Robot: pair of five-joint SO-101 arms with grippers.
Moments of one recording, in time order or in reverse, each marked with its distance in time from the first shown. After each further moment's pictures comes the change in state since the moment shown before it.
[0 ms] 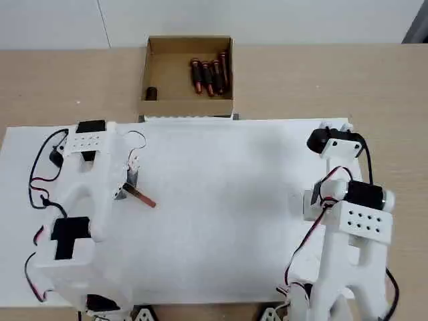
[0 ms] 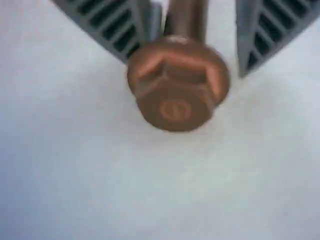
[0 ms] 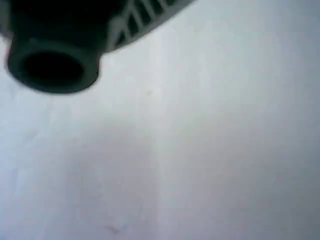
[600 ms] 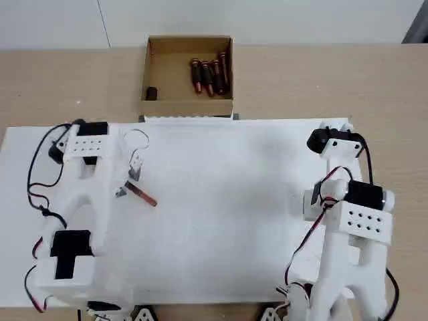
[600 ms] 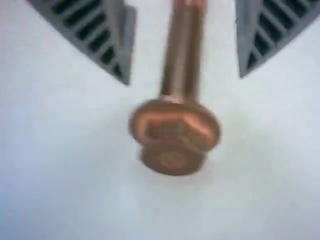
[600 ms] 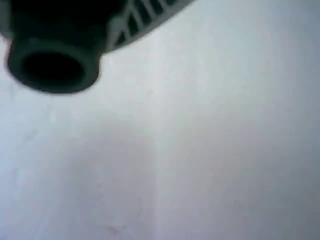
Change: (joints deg) left arm 2.3 -8.3 2.4 0.4 0.0; right arm 0.0 0.0 0.0 0.0 0.0
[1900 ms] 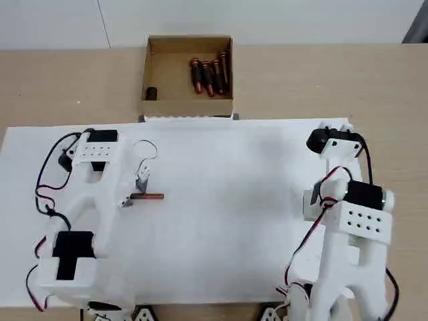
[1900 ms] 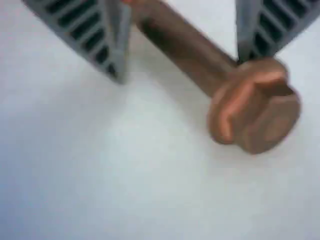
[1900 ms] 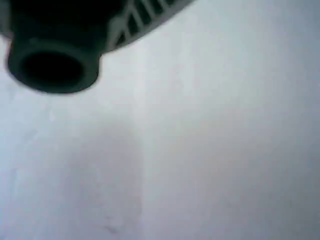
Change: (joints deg) left arm 2.0 -0.3 6.9 -3.5 0.0; right arm -0.2 0.0 0.0 0.0 0.0
